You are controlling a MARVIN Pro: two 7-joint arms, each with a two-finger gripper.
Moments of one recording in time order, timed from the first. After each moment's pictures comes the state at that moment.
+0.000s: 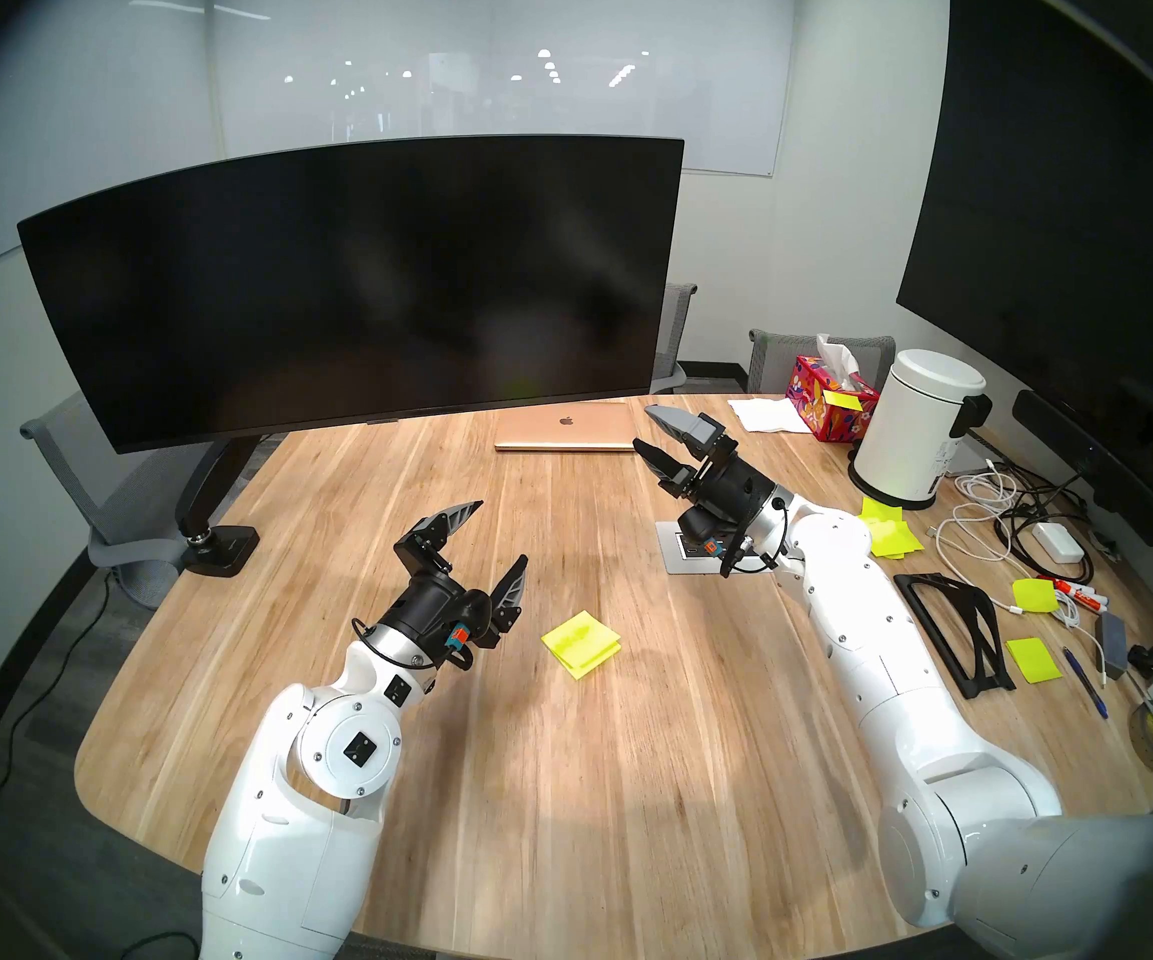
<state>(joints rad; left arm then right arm) 1.80 -1.45 -1.55 -1.86 0.80 -0.35 -0.20 -1.06 -1.37 1.48 -1.06 -1.97 -0.72 -0.82</state>
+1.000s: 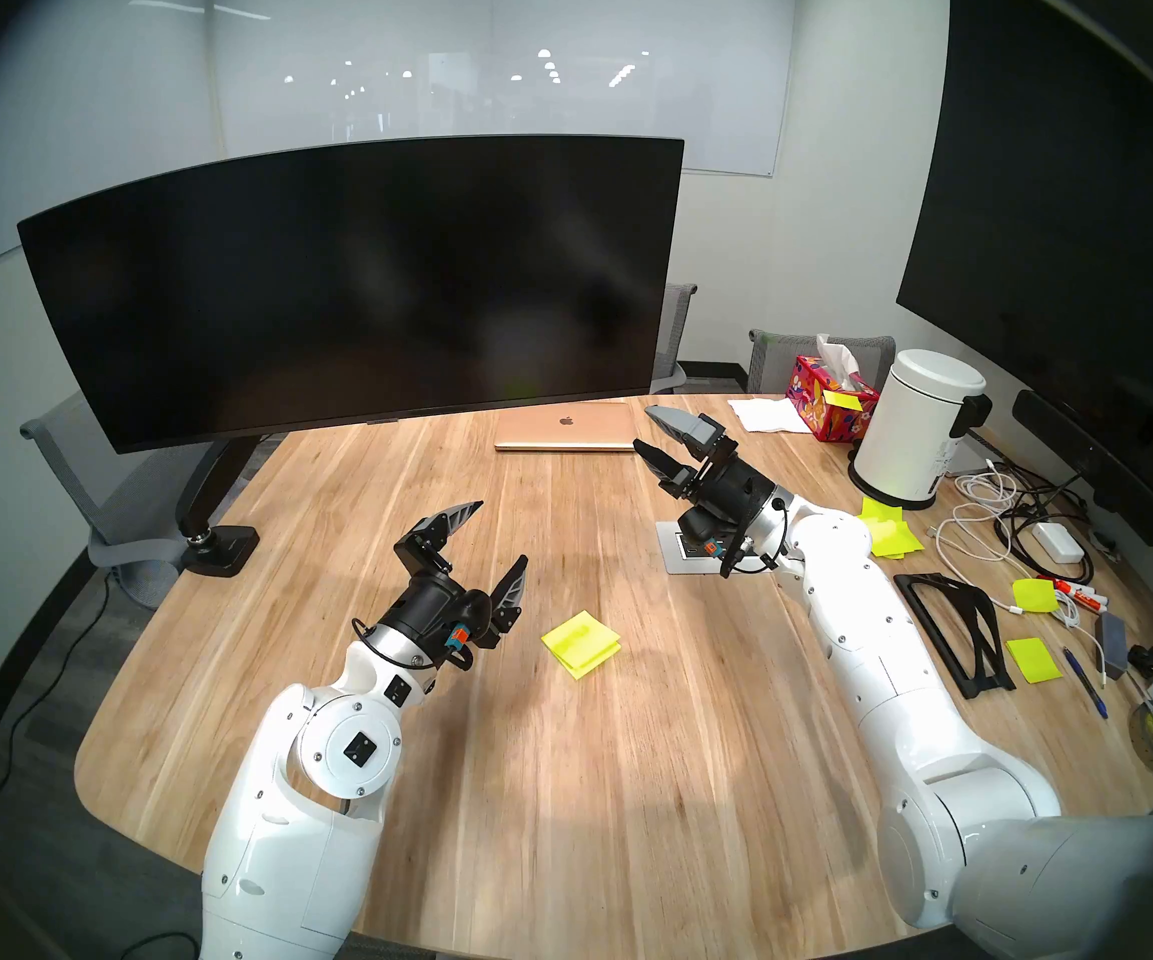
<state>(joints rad) 1.80 -1.45 -1.55 -1.86 0.80 -0.35 -0.20 -1.06 -1.37 1.49 -1.06 -1.98 -0.72 -0.83</state>
